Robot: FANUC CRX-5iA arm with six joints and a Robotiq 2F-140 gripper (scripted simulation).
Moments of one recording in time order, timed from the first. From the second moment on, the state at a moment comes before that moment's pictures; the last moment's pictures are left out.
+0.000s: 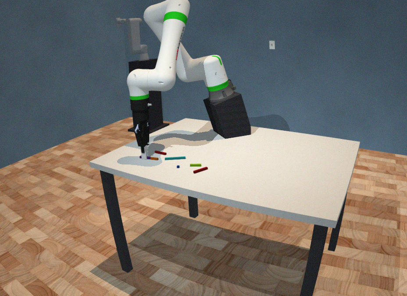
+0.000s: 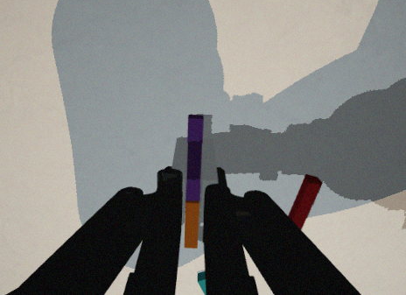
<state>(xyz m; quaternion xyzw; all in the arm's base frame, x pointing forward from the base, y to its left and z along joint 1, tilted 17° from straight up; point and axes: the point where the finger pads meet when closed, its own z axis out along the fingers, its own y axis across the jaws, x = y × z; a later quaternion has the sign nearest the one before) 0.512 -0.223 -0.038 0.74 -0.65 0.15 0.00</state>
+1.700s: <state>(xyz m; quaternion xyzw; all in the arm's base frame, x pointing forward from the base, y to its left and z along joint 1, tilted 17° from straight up) 0.512 -0.223 -0.036 0.74 -0.65 0.15 0.00</state>
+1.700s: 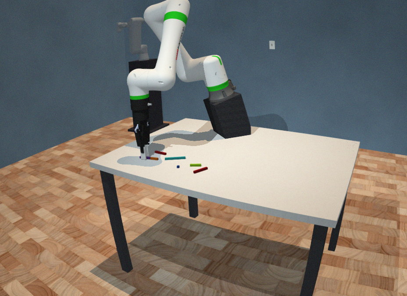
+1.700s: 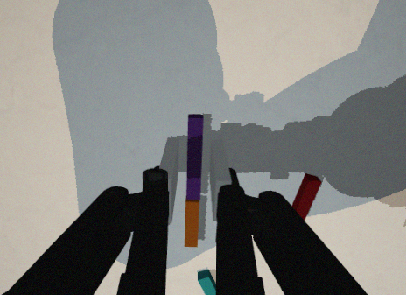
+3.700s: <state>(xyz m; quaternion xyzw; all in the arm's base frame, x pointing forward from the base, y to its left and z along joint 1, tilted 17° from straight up) 0.490 -0.204 0.059 0.74 -0.65 0.15 0.00</state>
